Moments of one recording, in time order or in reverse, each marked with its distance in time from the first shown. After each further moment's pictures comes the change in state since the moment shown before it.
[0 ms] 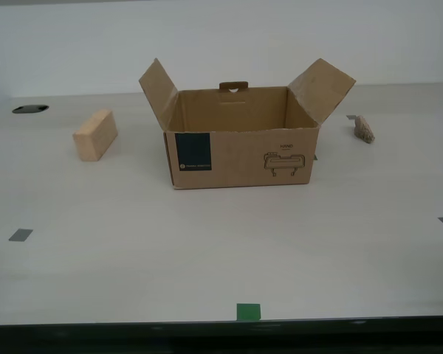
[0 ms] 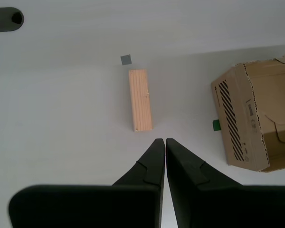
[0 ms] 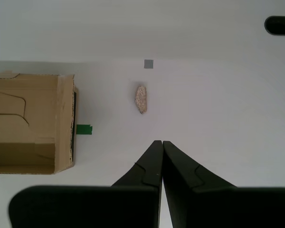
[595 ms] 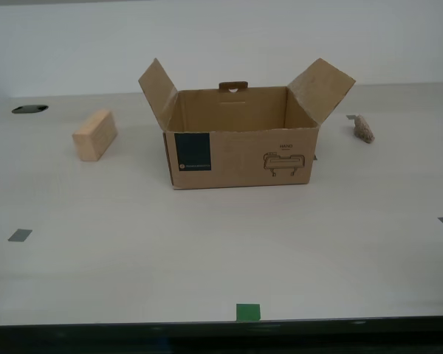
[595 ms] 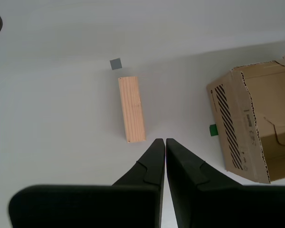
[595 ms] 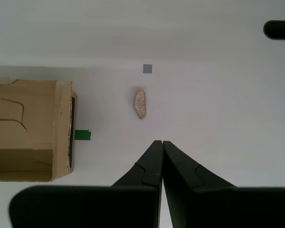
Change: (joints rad) arm 0 0.000 0.016 -0.001 0.029 0.000 0.000; arm 1 -0.039 0.136 0.103 -0.007 0.000 0.000
